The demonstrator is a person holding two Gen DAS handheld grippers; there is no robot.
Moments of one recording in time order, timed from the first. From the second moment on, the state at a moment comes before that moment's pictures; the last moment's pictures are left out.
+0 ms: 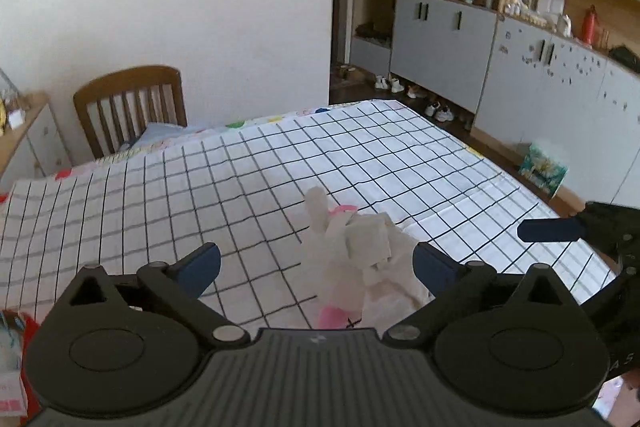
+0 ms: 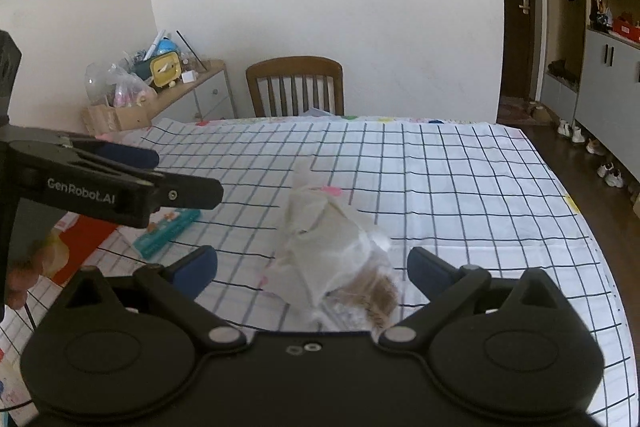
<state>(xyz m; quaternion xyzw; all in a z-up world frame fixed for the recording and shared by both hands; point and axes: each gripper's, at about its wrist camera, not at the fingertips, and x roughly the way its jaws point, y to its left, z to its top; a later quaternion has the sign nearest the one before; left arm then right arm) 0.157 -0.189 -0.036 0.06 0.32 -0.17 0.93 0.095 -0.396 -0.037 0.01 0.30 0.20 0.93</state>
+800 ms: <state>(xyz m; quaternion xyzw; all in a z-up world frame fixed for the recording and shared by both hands) 0.197 -0.252 -0.077 0.06 0.36 -0.21 0.91 0.139 -0.417 -0.072 -0.02 0.35 0.23 0.91</state>
